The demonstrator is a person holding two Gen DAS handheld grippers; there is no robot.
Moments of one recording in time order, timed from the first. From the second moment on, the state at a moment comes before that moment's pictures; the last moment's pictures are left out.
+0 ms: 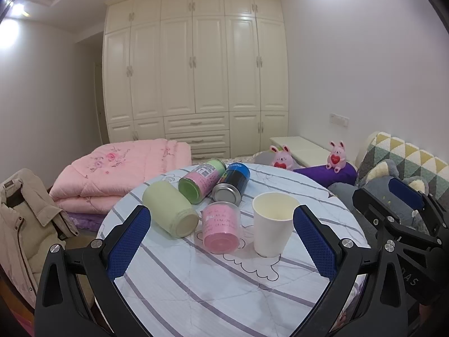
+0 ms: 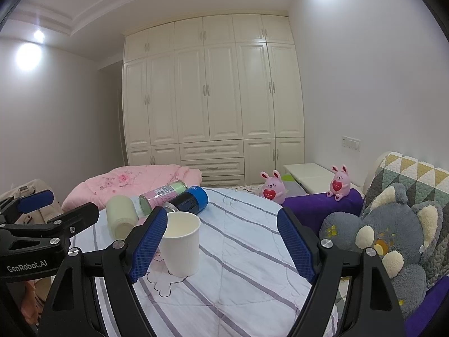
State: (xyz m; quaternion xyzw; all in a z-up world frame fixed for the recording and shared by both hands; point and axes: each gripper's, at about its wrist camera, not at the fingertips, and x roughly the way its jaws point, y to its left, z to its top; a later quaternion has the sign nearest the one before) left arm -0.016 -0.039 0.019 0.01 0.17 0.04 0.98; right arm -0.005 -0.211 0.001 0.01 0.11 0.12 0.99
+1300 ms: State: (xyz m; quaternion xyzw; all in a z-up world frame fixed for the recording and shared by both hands) left arm -0.017 -0.036 0.015 0.02 0.18 0.04 0.98; right arm -0.001 -0.210 -0.001 0.00 0.12 0.12 0.99
